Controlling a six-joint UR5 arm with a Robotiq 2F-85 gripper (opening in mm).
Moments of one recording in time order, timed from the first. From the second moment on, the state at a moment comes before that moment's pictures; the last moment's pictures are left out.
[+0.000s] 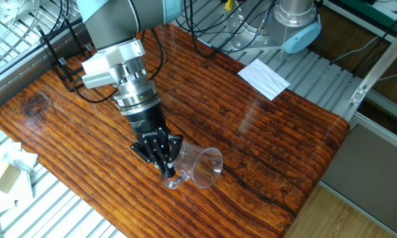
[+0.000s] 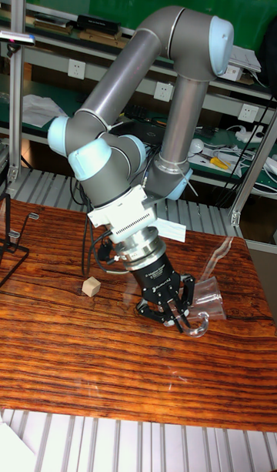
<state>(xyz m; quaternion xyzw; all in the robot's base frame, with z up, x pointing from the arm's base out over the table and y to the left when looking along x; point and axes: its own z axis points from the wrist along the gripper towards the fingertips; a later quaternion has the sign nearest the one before) 0.619 0.136 0.073 -0.15 0.91 0.32 0.20</state>
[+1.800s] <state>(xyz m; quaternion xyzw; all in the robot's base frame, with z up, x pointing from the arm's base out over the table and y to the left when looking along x) 0.608 0.154 0.090 -0.14 0.90 0.36 0.18</state>
